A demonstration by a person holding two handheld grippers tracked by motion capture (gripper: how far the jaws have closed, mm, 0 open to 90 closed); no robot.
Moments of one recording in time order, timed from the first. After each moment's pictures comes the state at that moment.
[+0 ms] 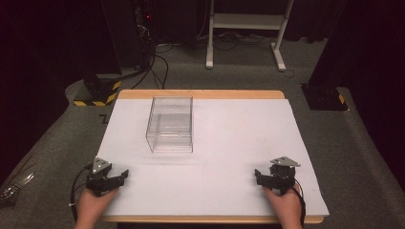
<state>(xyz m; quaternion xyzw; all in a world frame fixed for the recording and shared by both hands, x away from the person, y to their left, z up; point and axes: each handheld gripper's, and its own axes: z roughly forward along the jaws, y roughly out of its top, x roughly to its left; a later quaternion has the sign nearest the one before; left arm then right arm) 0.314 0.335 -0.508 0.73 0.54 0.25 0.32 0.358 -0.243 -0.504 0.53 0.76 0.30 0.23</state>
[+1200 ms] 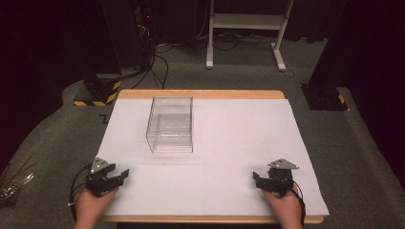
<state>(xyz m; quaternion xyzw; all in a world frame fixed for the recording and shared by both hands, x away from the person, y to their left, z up) 0.310 0.330 -0.497 0.74 0.53 0.24 0.35 0.350 -0.239 -0.503 0.50 0.78 0.32 0.22</state>
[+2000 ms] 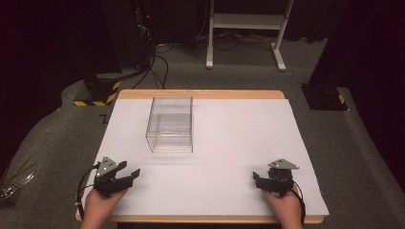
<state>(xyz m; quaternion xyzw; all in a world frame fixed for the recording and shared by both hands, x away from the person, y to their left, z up) 0.301 0.296 -0.477 0.74 0.48 0.23 0.41 0.350 -0.239 -0.503 0.50 0.78 0.32 0.22</state>
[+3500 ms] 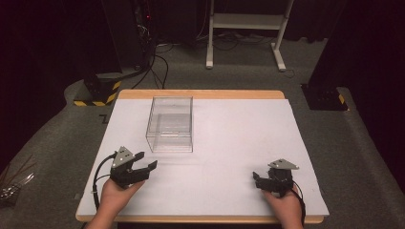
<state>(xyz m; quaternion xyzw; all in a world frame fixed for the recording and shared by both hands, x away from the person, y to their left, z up) 0.326 0.247 -0.447 0.75 0.44 0.22 0.44 0.350 -0.239 -0.504 0.50 0.78 0.32 0.22</state>
